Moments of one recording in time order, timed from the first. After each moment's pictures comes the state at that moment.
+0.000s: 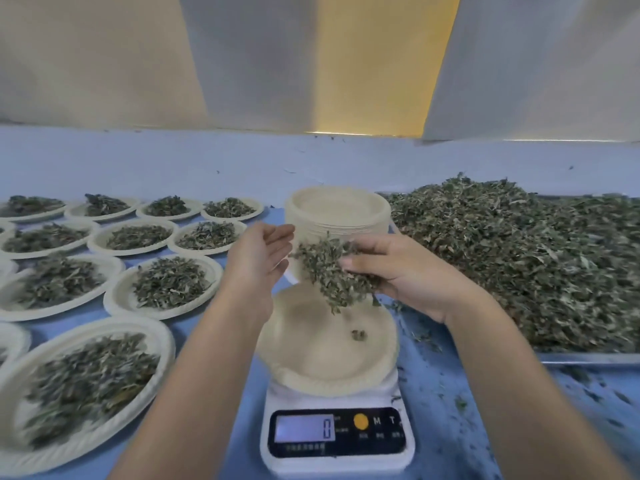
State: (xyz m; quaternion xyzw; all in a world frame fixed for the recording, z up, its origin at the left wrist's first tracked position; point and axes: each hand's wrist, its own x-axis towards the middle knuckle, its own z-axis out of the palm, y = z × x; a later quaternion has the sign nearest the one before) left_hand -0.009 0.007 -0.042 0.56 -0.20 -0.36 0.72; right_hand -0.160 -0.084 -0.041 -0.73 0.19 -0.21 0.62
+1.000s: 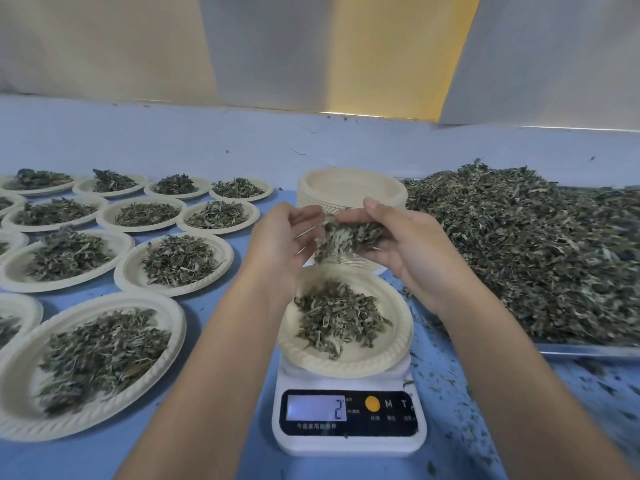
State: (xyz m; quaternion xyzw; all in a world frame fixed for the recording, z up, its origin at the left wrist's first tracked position) left_hand -0.014 -0.003 -0.045 0.50 -0.17 -0.41 0.74; right_hand -0.145 -0.063 -0.040 -0.65 0.21 -0.35 0.64
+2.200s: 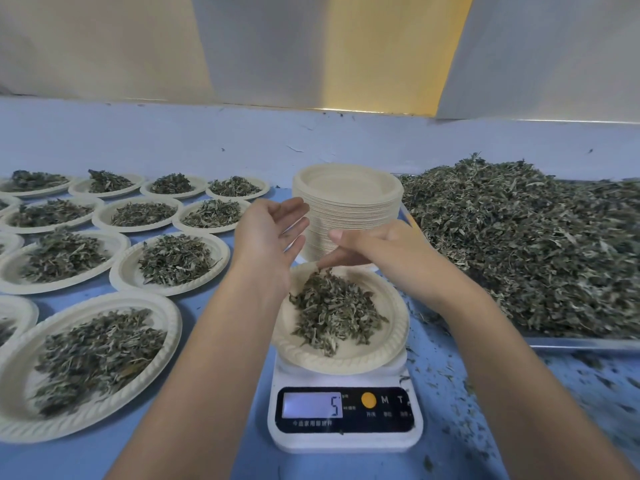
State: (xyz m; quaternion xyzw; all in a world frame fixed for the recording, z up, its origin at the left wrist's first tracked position) left_hand -0.016 0.006 -0.037 0.49 -0.14 -0.39 0.77; right_hand -0.150 -0.066 -0.047 -0.82 0.24 -0.23 0.47
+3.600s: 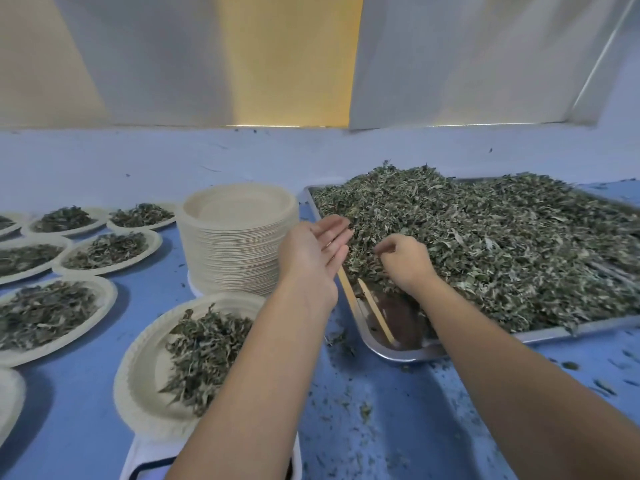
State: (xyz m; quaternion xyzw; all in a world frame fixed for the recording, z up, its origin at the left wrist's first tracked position) left_hand -0.142 -0.099 -0.036 0.42 -0.15 -0.51 0.73; right_hand -0.243 -0.235 -0.103 -0.75 0.55 -0.29 0.22
